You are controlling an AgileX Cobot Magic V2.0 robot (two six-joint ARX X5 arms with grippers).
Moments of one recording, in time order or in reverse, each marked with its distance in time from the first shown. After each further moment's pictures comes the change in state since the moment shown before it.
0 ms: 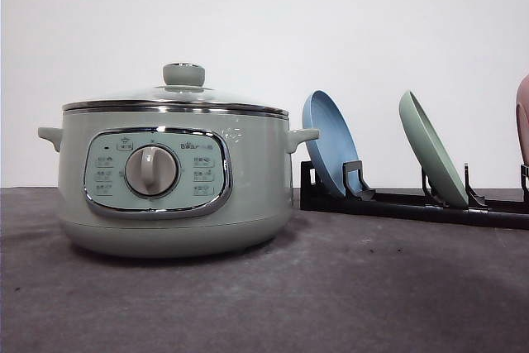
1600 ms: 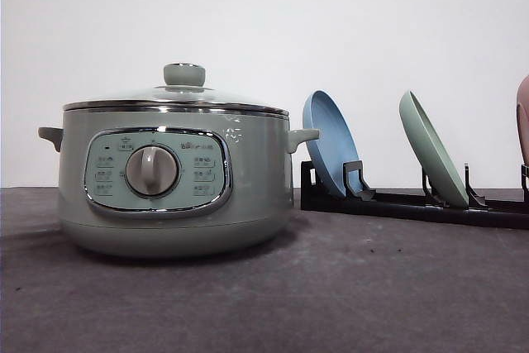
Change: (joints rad) left_arx -0.241 0.803 0.933 -0.587 0.450 0.343; right_arx 0.277 0.779 0.885 -0.696 -0.320 -0.385
